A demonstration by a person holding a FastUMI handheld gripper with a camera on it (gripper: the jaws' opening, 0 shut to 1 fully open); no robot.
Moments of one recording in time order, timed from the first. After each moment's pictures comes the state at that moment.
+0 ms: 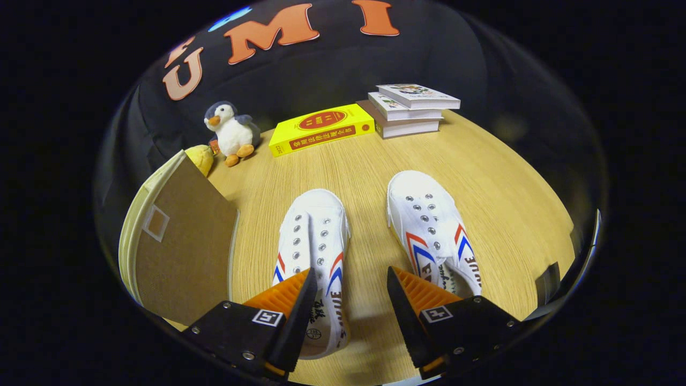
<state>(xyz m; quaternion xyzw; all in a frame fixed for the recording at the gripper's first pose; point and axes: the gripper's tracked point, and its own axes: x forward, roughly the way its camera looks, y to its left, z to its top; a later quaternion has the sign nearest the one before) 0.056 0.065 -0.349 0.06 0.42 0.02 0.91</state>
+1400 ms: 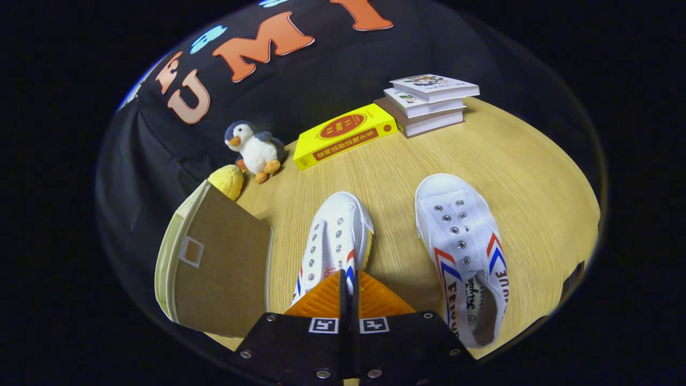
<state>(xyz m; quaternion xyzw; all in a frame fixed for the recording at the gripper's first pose) 0.079 0.081 -0.311 0.17 0.39 0.09 0.90</state>
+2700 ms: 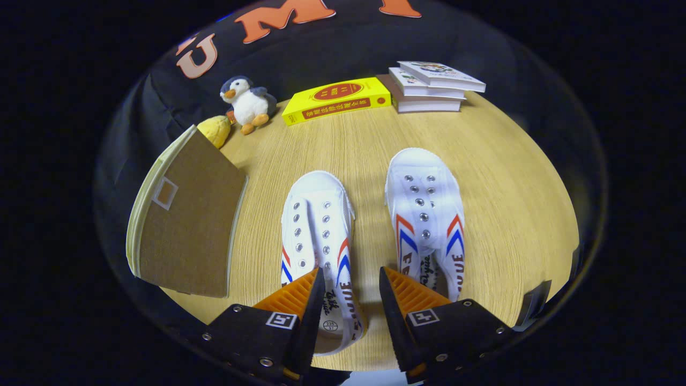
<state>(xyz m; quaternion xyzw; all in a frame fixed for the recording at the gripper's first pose) 0.034 0.046 -0.357 0.02 0.50 0.12 0.86</state>
